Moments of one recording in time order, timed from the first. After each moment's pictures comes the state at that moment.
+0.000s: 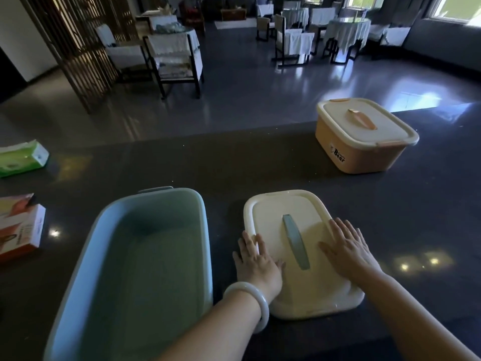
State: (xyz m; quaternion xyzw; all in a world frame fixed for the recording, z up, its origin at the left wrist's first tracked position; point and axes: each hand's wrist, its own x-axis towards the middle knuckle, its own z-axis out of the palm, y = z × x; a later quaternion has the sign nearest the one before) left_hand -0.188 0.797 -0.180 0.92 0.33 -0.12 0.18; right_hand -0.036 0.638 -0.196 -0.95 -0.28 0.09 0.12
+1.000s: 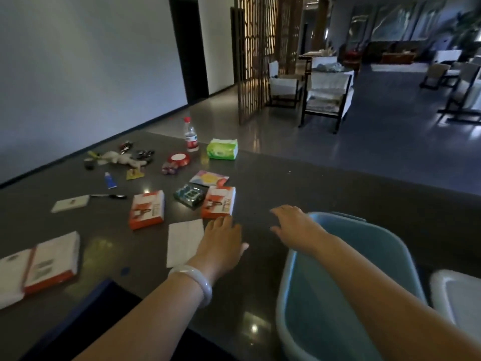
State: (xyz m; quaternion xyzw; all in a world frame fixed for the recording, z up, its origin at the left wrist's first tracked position) left_hand -0.513 1.064 -0.085 0.89 0.45 0.04 -0.01; right_hand -0.325 1.026 -0.057 -0.73 -0.66 0.12 0.10
